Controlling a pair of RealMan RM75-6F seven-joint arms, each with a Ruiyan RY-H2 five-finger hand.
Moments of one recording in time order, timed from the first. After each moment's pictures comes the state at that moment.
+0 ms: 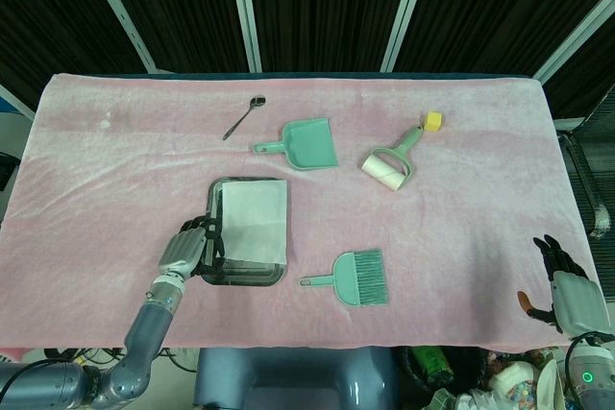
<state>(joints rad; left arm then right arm) -0.66 -1.55 -0.18 -1.84 0.59 1.16 0.48 0.12 -1.02 0.06 -1.80 -1.20 1.23 -0.02</state>
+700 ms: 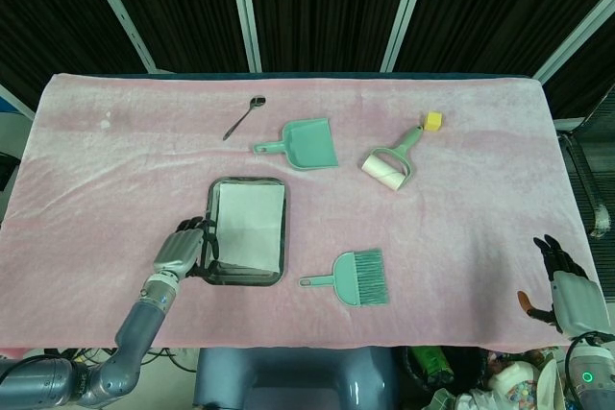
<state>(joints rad) -0.69 -1.50 -0.14 -1.85 0.59 1.11 0.51 0.12 -1.02 0.06 -1.80 -1.20 1.23 -0.02</state>
